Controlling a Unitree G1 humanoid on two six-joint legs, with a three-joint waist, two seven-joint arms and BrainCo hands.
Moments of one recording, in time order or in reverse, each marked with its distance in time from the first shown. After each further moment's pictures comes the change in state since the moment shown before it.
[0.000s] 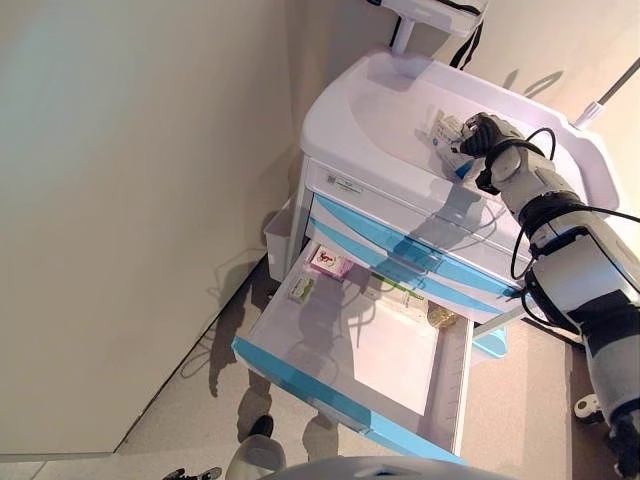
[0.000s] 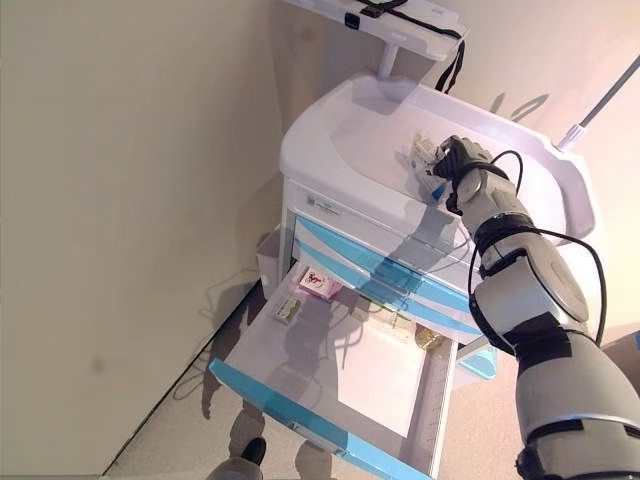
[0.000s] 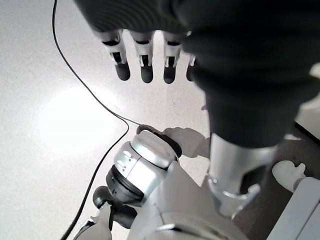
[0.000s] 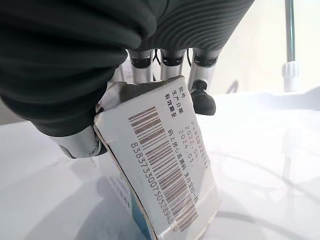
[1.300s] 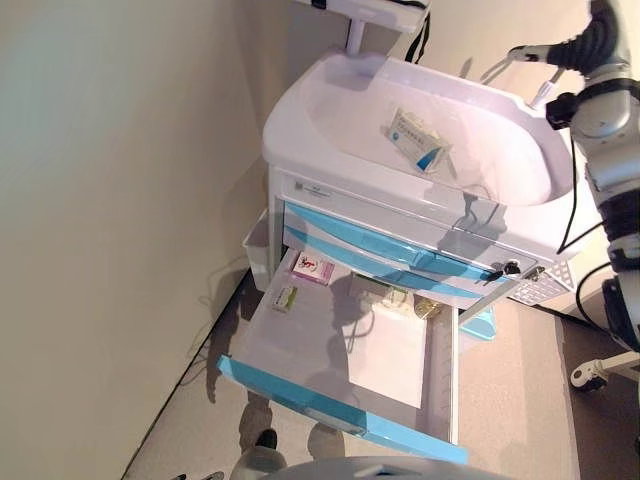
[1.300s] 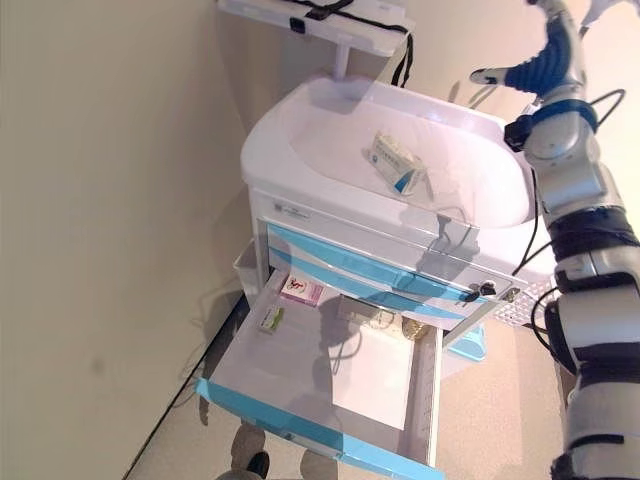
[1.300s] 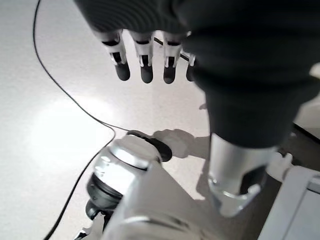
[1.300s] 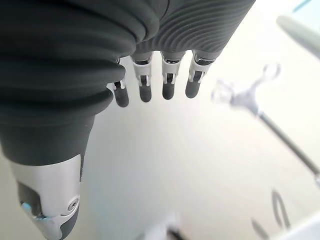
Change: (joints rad) left arm 0.019 -0.030 0.027 -0.010 0.003 -0.006 0.022; right arm 0.216 -0.300 -0.425 -0.620 0.254 -0.068 -0.235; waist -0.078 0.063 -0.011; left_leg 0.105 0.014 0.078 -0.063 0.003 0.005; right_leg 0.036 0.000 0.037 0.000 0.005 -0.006
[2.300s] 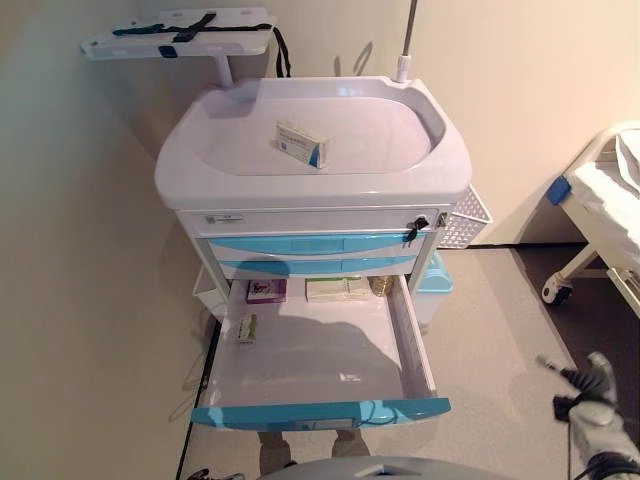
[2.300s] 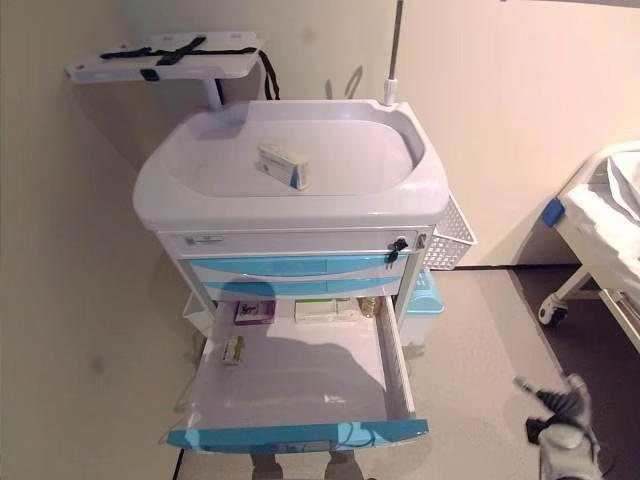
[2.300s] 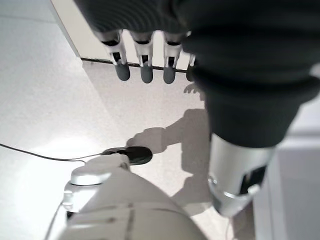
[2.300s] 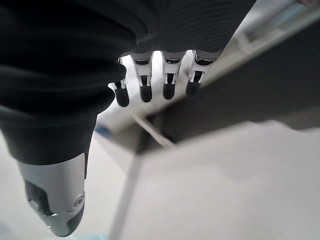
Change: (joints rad) left arm 0.005 -0.054 0.008 -0.033 0.195 0.020 -0.007; right arm 1.140 0.352 -0.354 0.213 0.002 0.023 0.047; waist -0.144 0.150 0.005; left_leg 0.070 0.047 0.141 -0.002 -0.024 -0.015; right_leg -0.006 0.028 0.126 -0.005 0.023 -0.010
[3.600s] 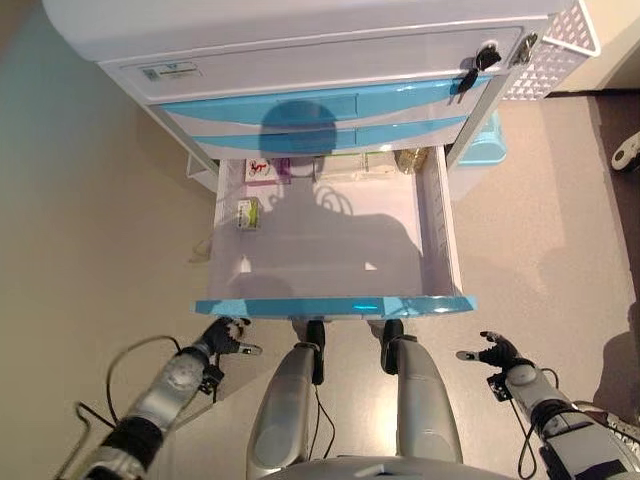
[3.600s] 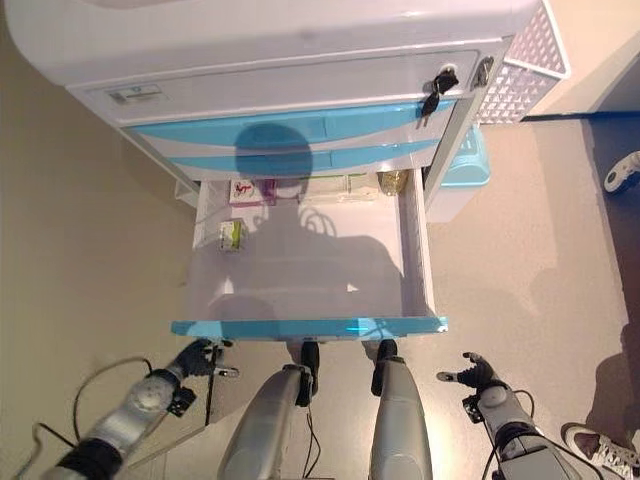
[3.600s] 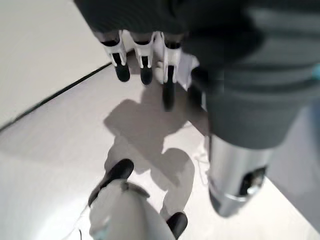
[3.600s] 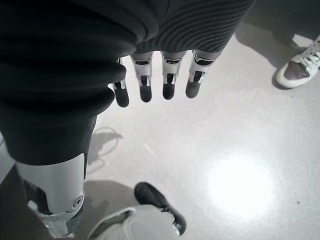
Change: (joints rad) left arm -0.194 0.437 -0.384 -0.859 0.085 -0.008 -0.105; right arm -0.348 0.016 0.332 0.257 -0.091 0.001 0.158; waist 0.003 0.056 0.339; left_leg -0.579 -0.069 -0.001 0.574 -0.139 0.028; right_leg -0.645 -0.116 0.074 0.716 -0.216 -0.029
